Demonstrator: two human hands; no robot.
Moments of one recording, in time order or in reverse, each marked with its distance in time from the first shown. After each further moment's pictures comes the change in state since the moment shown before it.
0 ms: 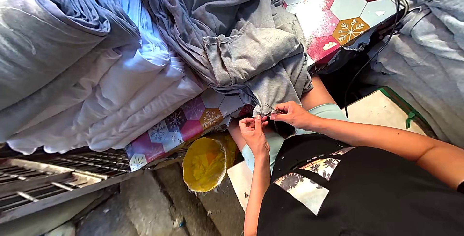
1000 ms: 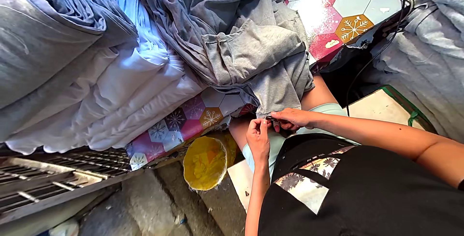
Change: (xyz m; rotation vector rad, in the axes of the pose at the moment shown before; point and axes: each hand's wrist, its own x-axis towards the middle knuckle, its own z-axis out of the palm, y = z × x) left_hand -0.007 0.007 -0.016 0.321 -0.241 0.060; right_hand 0.005 0.002 -0.015 0.126 -0.398 0.400
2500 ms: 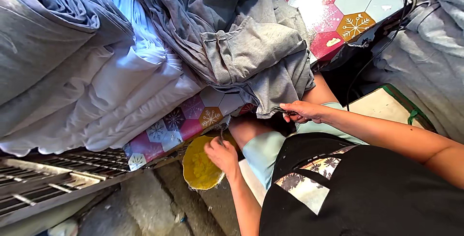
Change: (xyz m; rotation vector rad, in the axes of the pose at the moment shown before) left_hand 0.014 -0.012 -0.108 0.999 0.294 -0.154; right_hand -0.005 0.012 -0.027 0.158 0.107 0.057
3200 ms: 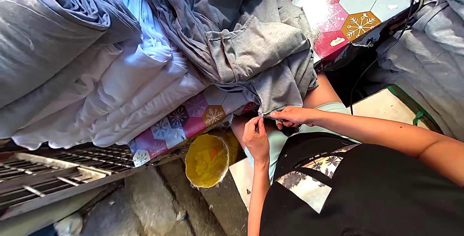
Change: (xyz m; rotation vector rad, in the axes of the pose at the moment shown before) left_hand -0.036 0.064 0.062 -0.508 0.190 0.488; right_hand 0.015 -0.010 0.030 -0.210 -0.034 0.072
